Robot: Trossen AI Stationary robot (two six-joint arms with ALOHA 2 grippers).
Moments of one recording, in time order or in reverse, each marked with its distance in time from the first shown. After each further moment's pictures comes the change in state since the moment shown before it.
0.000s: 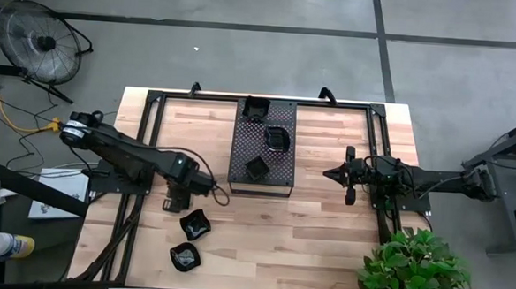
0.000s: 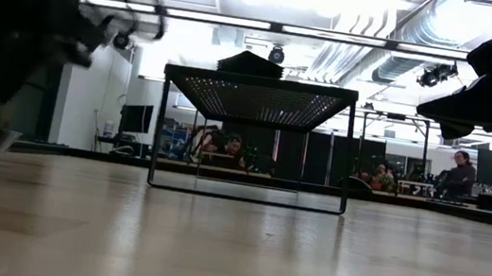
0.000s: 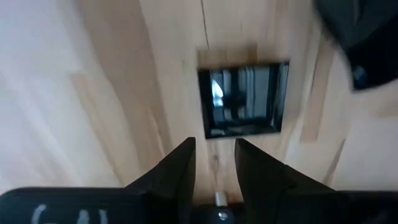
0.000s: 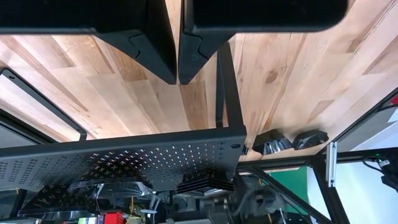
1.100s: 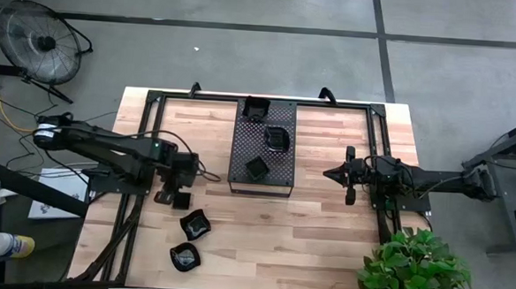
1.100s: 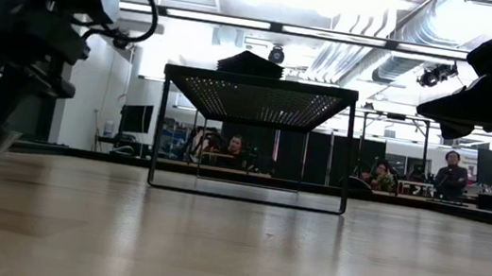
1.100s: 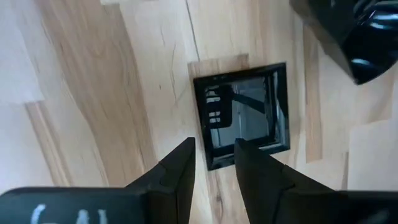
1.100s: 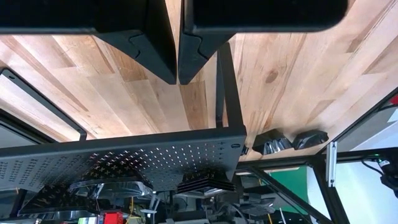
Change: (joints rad) left arm 0.224 -0.327 -0.356 0.317 0.206 0.251; right arm 0.000 0.000 0.000 0.000 0.000 0.000
